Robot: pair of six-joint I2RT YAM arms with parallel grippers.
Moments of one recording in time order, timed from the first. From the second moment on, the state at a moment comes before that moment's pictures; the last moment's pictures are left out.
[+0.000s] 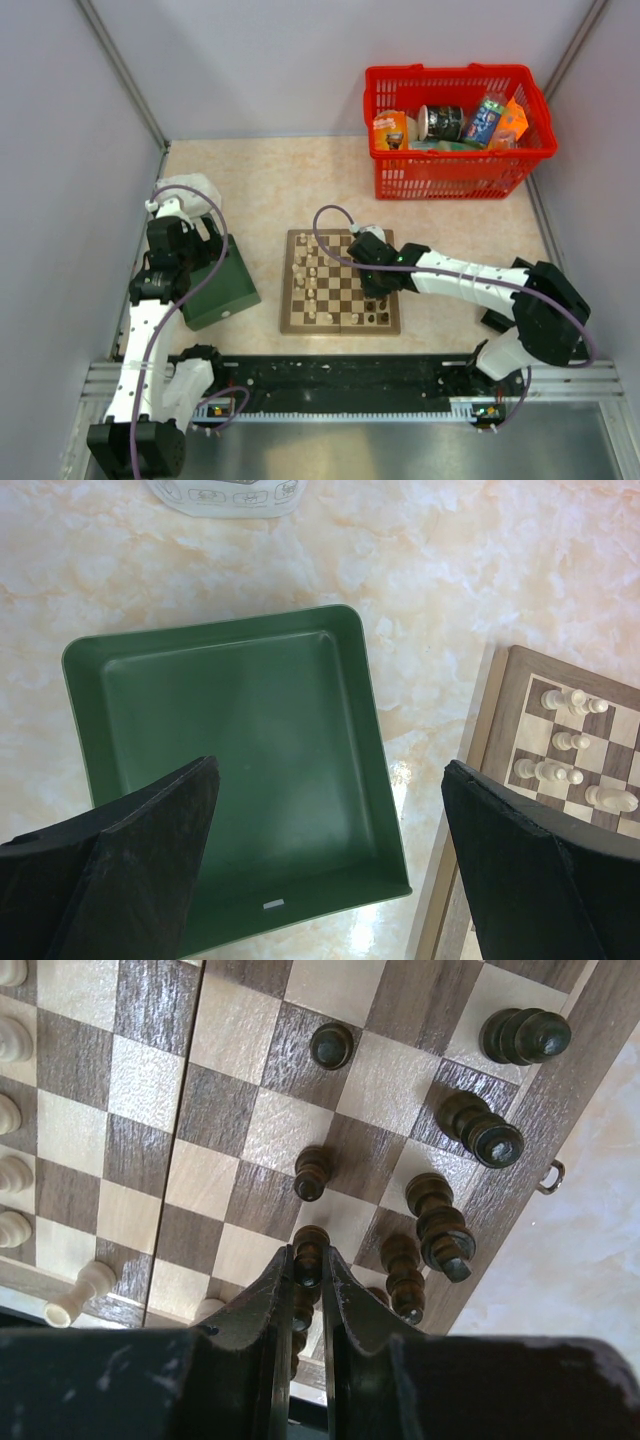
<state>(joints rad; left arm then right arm) 0.06 0.82 0.78 -0.59 -0.02 -0.32 0.92 1.48 0.95 -0.58 0.20 0.59</state>
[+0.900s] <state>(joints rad) 0.06 0.82 0.78 -0.58 -0.02 -0.32 0.91 1.50 0.94 -0.57 0.22 0.59</state>
